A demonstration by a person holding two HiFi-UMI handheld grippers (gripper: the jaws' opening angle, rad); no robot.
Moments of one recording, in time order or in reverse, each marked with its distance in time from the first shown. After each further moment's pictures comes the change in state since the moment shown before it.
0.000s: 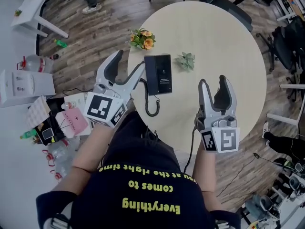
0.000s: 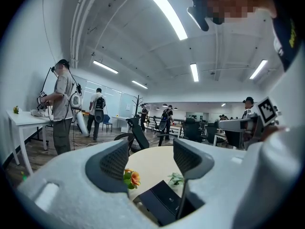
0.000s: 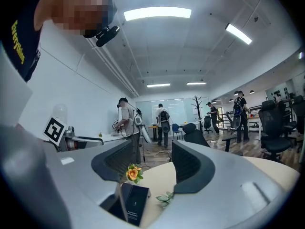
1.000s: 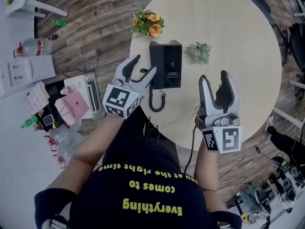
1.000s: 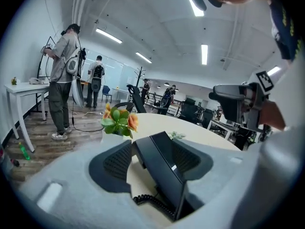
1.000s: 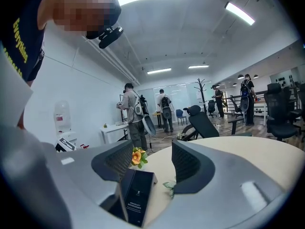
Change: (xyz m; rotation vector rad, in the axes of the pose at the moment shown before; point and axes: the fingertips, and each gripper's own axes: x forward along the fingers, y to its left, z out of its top) left arm 0.036 0.005 -0.172 -0.126 0.296 -0.042; right arm 0.050 0.000 -0.080 0.067 0.159 0.058
